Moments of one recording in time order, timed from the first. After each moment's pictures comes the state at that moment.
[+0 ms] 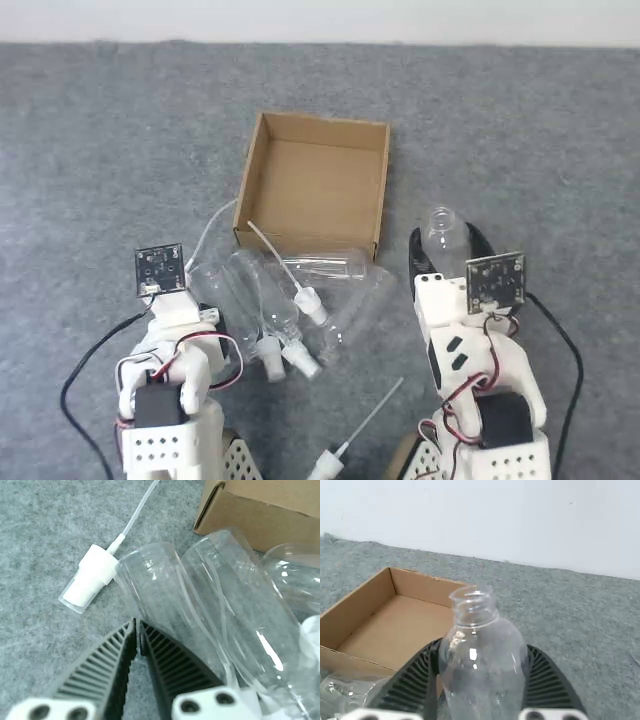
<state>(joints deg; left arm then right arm) -10.2 -103.3 97.2 72.0 11.3 -12.3 -103.1 83.2 44.9 1.7</state>
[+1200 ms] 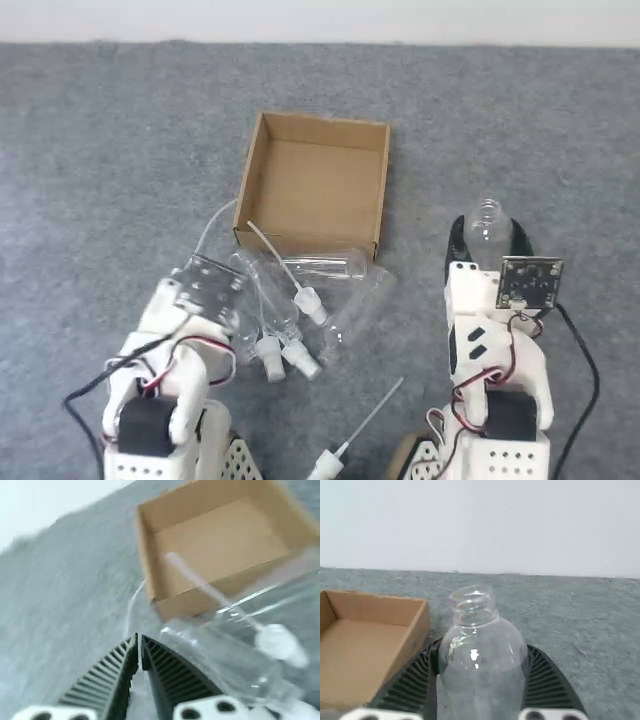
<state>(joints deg) 2.0 -103.3 79.9 72.1 -18.2 0.1 -103.1 86.2 38.4 1.5</state>
